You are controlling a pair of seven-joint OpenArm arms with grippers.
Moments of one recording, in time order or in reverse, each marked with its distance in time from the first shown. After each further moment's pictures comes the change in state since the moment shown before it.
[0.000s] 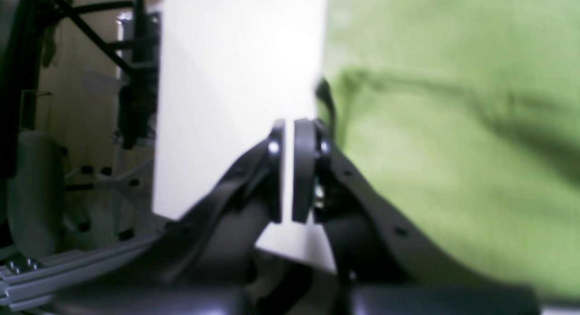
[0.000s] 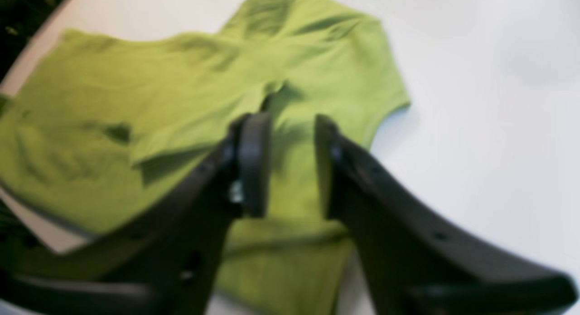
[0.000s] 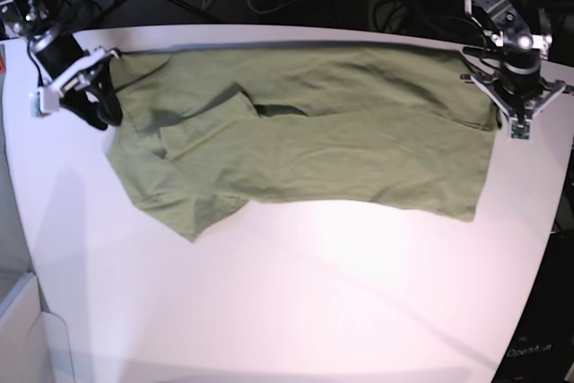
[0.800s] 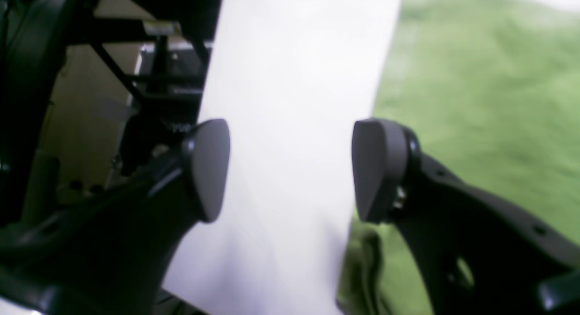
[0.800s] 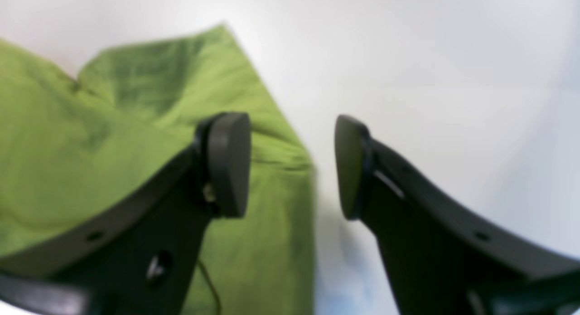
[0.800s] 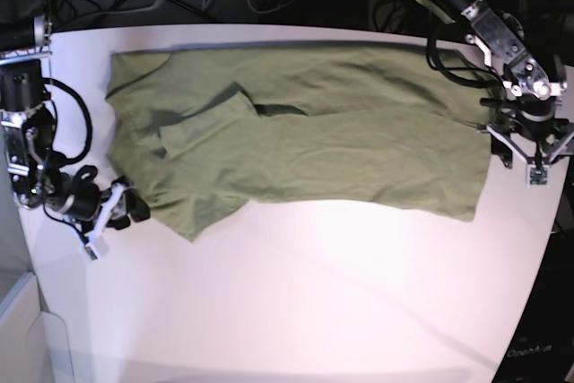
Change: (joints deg) left arm -12.2 -4.7 -1.3 -9.7 0.9 0.3 -0.2; right arm 53.0 -11.9 -5.7 -37.5 -12.6 17.4 -42.3
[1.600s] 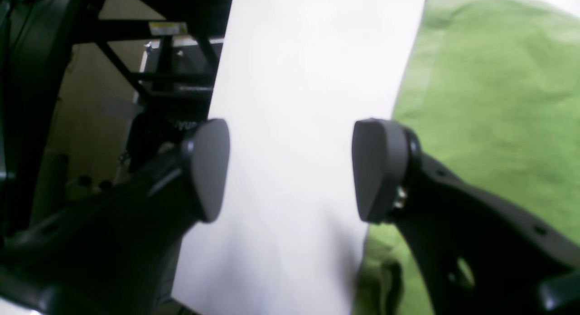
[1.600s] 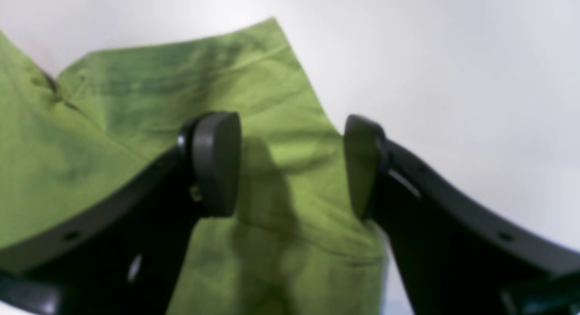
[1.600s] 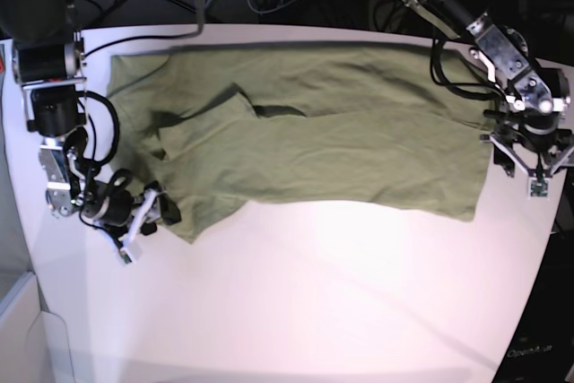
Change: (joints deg) left arm -3.6 -0.7 -0.1 -1.4 3.3 -0.2 0.5; right arm 7.1 -8.3 0.3 -16.1 -16.5 1.1 12.1
